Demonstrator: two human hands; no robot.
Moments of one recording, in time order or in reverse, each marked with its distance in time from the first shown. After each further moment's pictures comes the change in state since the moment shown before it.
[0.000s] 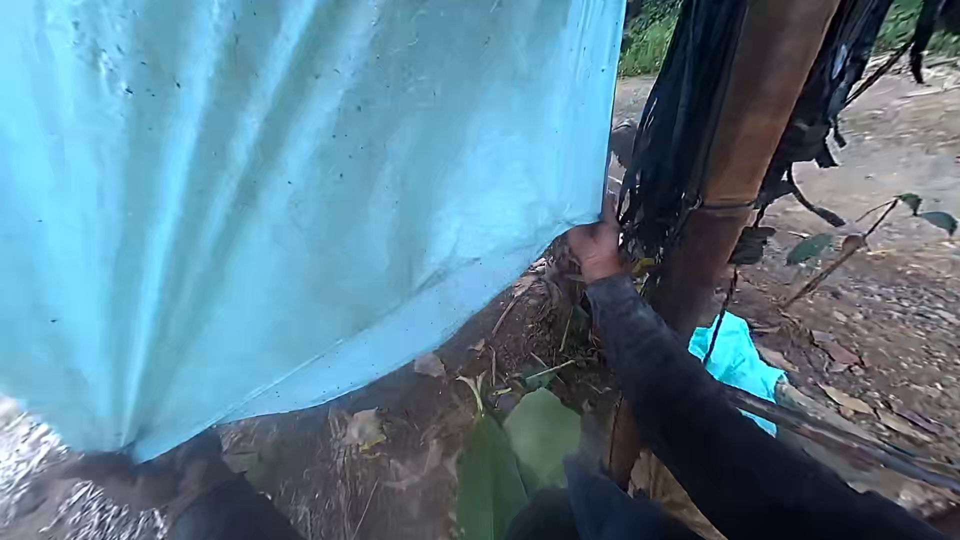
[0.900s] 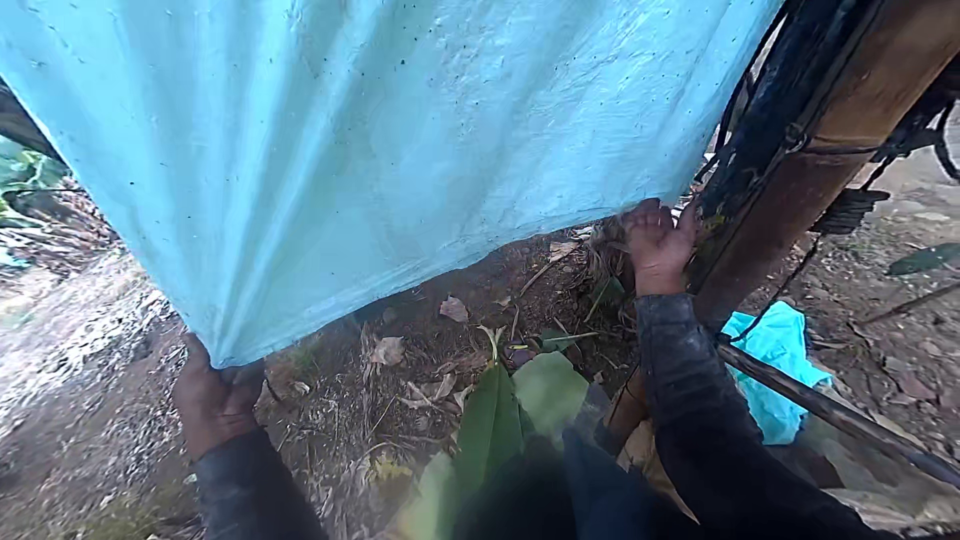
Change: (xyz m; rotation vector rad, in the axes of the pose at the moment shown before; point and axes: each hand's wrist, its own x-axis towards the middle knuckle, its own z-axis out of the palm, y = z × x) left_hand -0.092 0.075 0.066 0.477 0.296 -0.300; right_hand -0.092 -0.029 -0.034 -0.134 0.127 0.066
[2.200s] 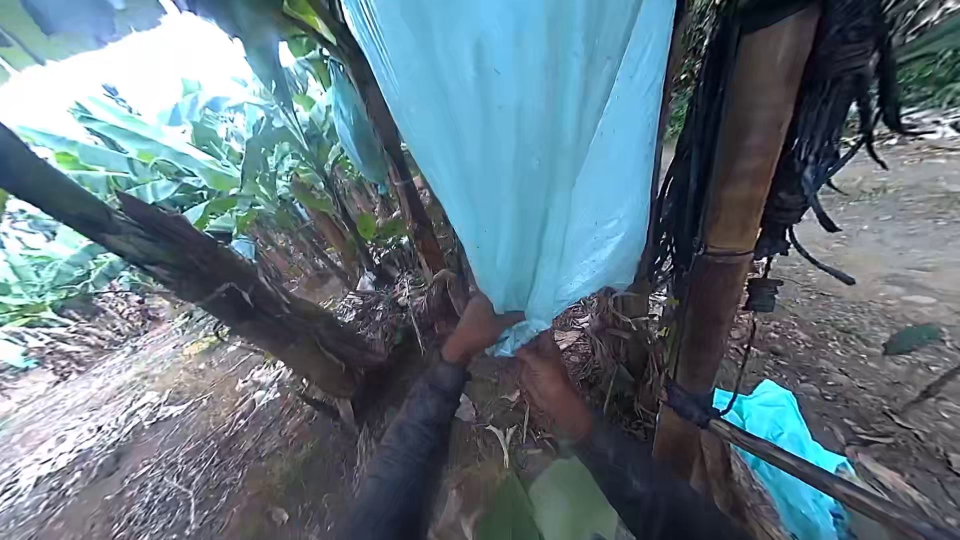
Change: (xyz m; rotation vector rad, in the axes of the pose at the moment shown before) left_hand -0.045 -0.127 0.344 0.958 -0.966 0.204; right_hand -0.150 0.107 0.059 -0.563 -0.264 0.215
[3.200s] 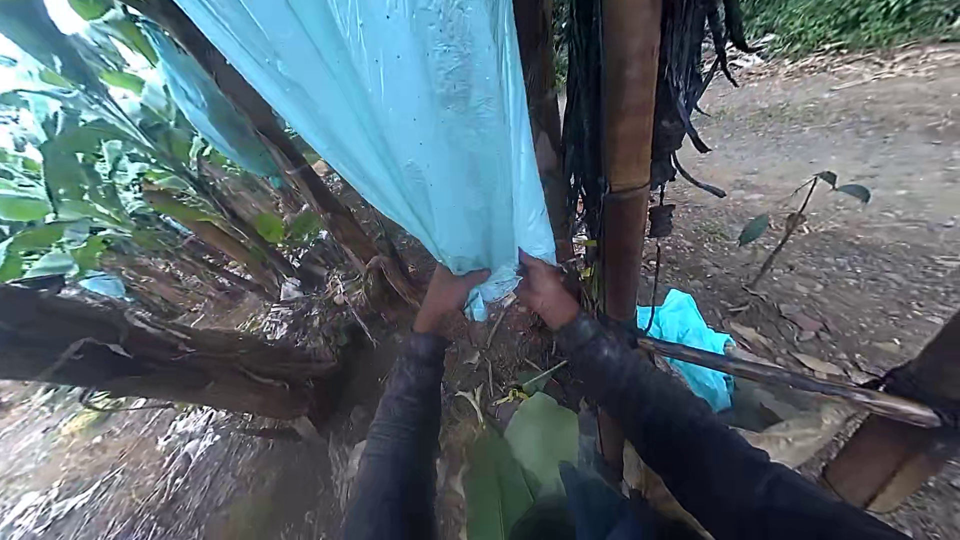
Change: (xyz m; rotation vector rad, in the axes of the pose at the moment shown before) left_hand 0.034 -0.008 0.059 -0.400 -0.090 -0.039; right_hand 0.075 -0.067 -0.080 0.176 0.242 0.045
